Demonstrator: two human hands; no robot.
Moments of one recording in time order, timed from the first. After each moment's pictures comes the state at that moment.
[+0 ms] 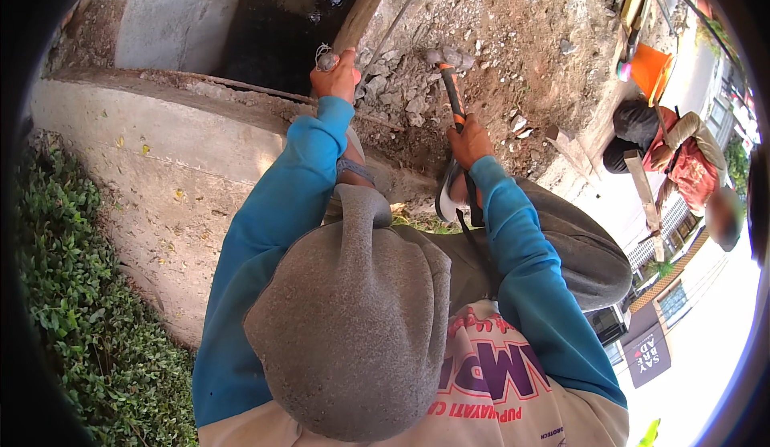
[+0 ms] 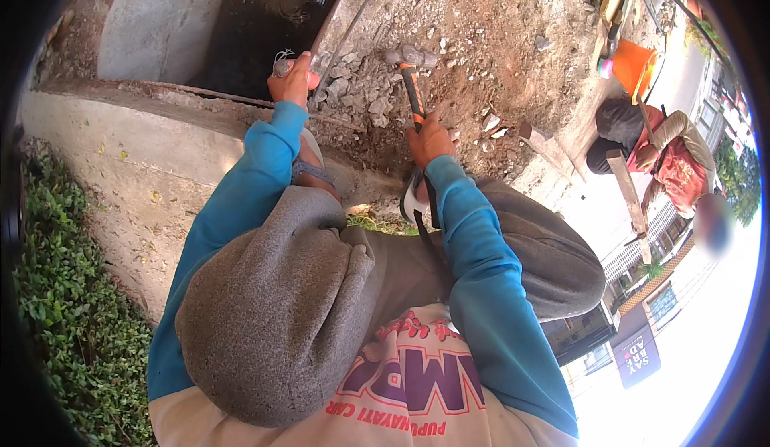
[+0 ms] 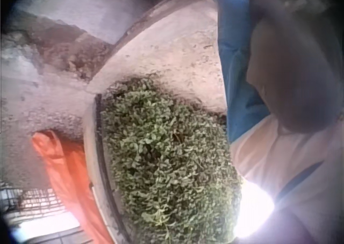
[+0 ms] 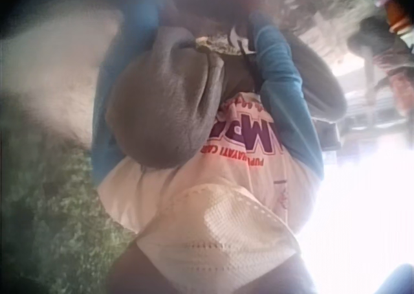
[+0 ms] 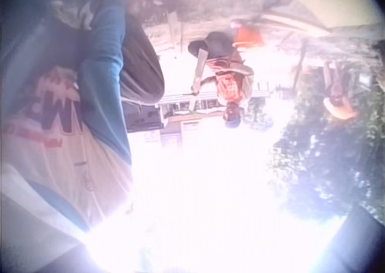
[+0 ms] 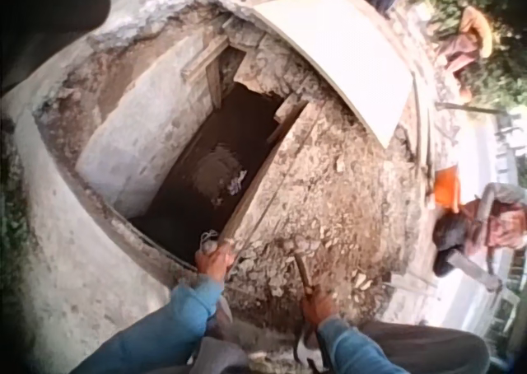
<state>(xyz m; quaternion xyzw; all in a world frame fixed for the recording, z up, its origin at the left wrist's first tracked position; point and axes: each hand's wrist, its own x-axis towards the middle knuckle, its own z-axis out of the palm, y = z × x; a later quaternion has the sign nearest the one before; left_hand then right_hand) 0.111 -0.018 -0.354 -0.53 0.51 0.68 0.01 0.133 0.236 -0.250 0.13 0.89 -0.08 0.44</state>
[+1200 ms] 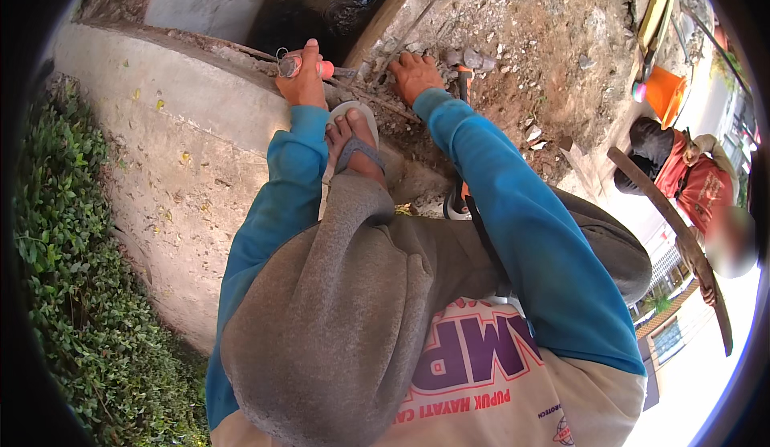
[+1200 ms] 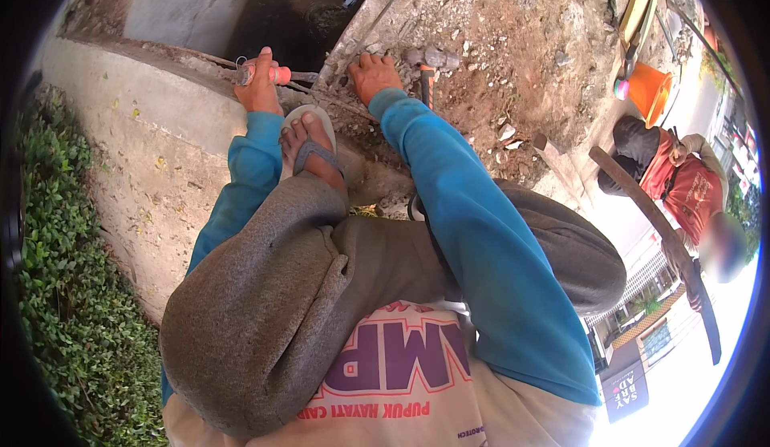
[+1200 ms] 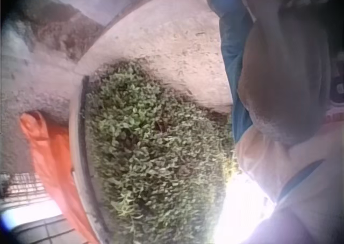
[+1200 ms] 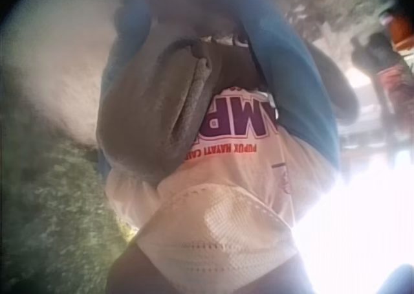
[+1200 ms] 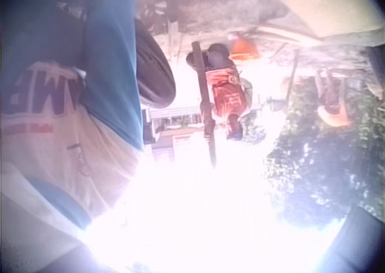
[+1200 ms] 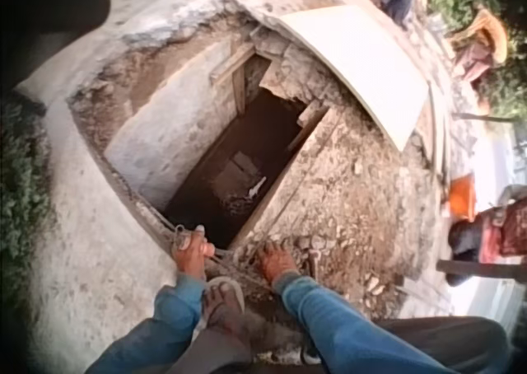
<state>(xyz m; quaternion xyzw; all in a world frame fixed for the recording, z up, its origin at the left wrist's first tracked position) 0.152 -0.079 -0.302 -0.52 0.51 0.66 -0.17 0.100 0.118 -0.334 -0.36 0.88 0.02 0.32</state>
